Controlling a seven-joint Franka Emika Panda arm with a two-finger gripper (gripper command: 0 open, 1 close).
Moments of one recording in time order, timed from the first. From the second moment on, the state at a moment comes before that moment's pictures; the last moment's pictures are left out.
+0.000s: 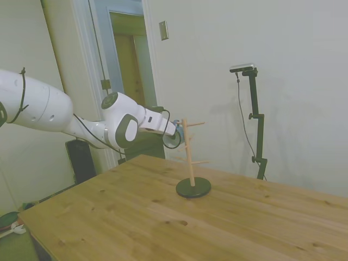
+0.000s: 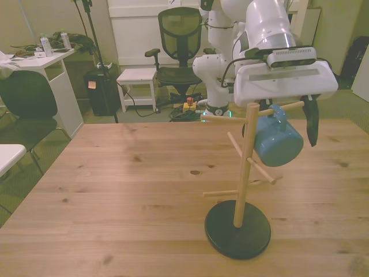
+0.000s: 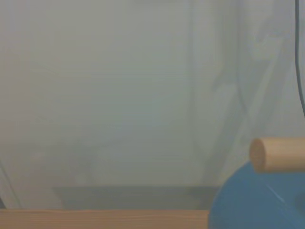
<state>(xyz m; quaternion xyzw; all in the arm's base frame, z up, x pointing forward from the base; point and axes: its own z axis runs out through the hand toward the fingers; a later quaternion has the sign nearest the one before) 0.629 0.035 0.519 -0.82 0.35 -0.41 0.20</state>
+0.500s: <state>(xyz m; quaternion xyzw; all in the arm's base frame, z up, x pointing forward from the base) 0.629 0.037 0.520 -0.82 0.35 -0.41 0.20</state>
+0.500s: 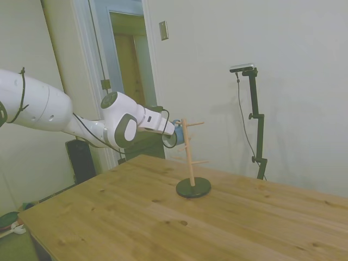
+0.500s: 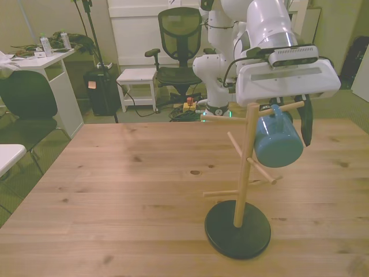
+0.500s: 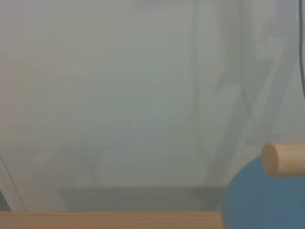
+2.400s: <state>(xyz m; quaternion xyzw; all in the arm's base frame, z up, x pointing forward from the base) 0.619 0.074 0.529 -0.83 0.29 -0.41 0.23</state>
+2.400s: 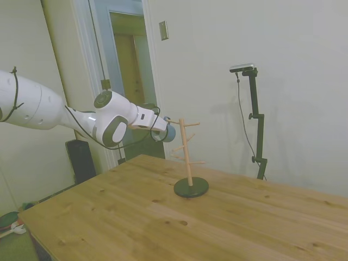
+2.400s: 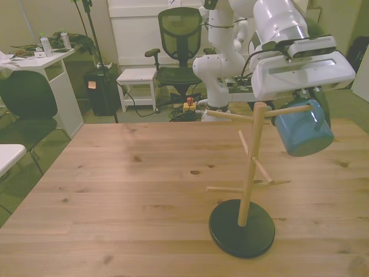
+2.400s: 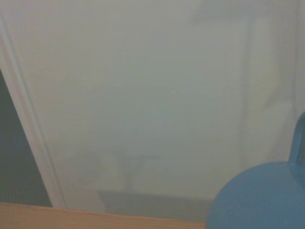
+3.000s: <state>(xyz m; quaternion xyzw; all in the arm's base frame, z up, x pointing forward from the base) 0.607 0.102 0.517 -0.85 0.26 -0.40 0.23</state>
